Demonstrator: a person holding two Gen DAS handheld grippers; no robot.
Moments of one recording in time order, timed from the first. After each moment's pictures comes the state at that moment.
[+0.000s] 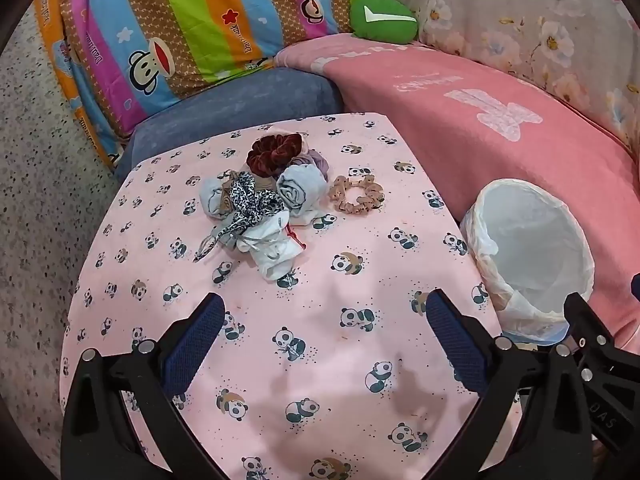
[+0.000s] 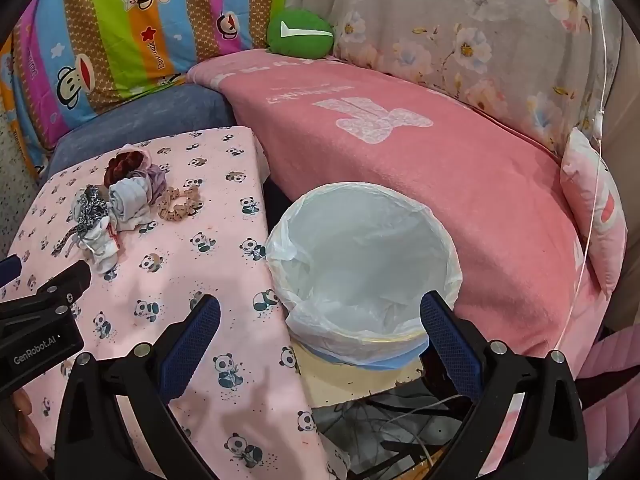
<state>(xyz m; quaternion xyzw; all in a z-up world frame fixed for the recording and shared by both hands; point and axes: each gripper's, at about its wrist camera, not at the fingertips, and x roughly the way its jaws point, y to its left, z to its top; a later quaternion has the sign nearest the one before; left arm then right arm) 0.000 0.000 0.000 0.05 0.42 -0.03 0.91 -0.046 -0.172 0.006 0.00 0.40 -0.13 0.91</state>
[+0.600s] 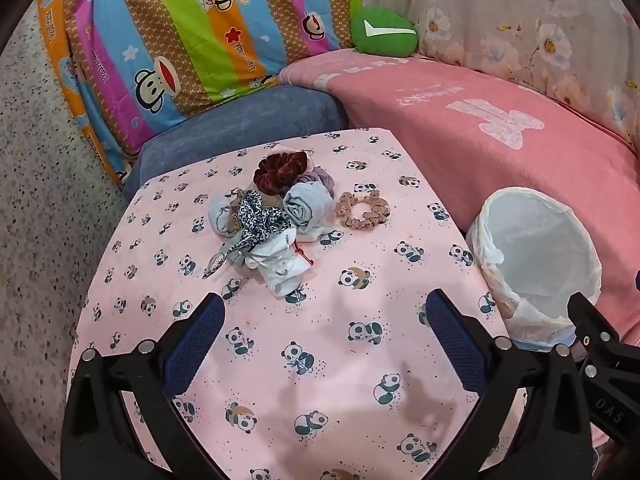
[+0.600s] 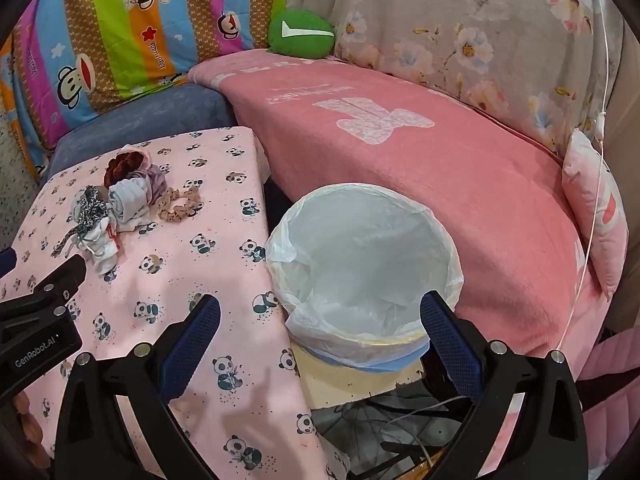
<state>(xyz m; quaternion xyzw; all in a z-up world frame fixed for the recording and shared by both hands) -0.003 0.003 0.003 0.07 0.39 -0.02 0.92 -0.044 -0.174 0.006 0.00 0.40 -0.13 0.91</state>
